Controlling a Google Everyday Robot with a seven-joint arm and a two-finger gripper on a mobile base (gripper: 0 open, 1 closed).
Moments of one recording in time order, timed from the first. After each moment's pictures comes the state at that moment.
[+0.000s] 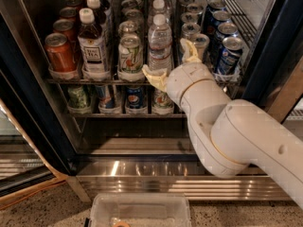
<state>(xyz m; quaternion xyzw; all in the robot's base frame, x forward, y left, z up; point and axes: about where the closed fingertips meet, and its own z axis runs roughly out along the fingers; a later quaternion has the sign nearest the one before) 0.563 -0.044 0.965 -0.27 0.64 -0.03 0.72</state>
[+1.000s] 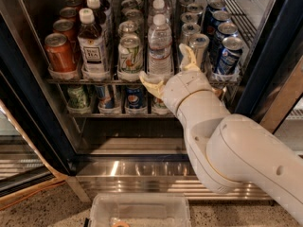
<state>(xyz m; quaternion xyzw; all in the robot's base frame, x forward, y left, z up) 0.539 -0.043 0.963 -0.27 0.64 -0.05 0.72</state>
